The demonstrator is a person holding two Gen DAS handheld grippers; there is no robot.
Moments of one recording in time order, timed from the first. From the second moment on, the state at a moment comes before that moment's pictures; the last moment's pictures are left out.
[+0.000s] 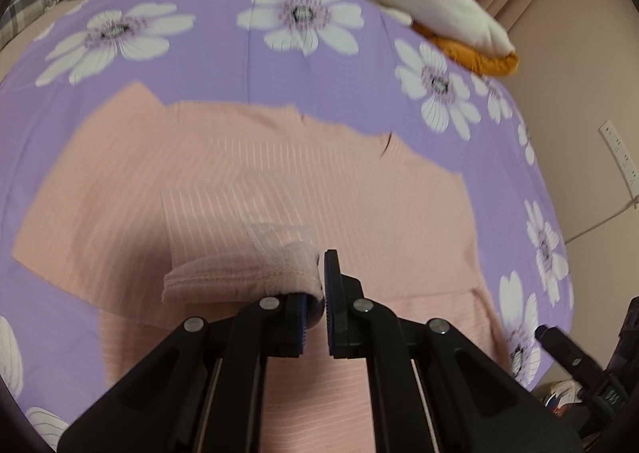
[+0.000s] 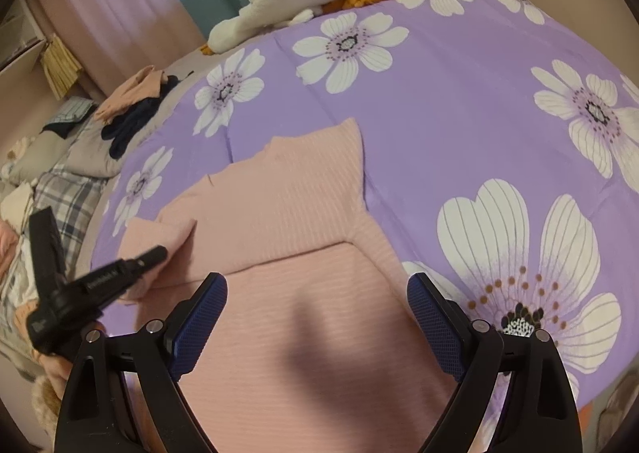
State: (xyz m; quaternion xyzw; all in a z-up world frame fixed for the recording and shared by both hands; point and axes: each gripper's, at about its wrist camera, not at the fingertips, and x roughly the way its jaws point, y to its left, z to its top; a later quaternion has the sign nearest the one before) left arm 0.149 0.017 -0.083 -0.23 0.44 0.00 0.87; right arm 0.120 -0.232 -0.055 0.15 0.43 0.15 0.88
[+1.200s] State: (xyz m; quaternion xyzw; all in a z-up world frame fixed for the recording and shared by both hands) left arm 0.004 0.163 -0.077 -0.34 0.40 0.16 0.83; right arm 0.149 0.004 -0.068 -0.11 0.46 0.31 0.83
